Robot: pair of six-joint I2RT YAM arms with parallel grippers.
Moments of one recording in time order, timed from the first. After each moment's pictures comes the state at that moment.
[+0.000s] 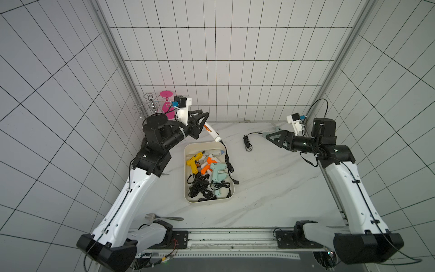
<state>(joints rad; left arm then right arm) -0.34 1.16 1.39 -0.25 0.38 -0.13 0.16 1.22 1.33 -0.73 -0.83 0.38</state>
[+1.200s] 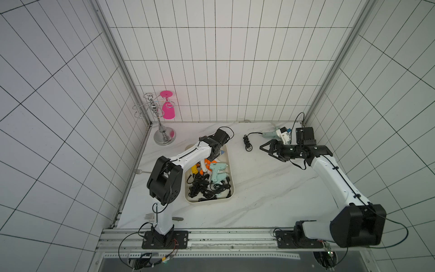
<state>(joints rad) -0.60 1.95 1.55 -0.81 -0.58 0.34 0.18 1.33 1.16 -0.67 -0.74 0.40</state>
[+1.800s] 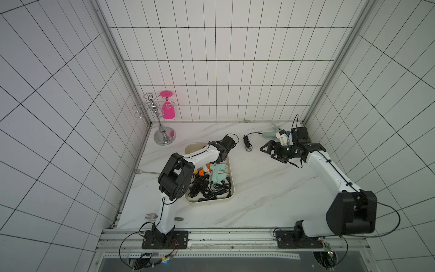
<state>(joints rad) -0.65 2.05 1.55 -0.72 -0.81 0.31 0.18 1.47 1.19 -0.68 -0.57 0.41</state>
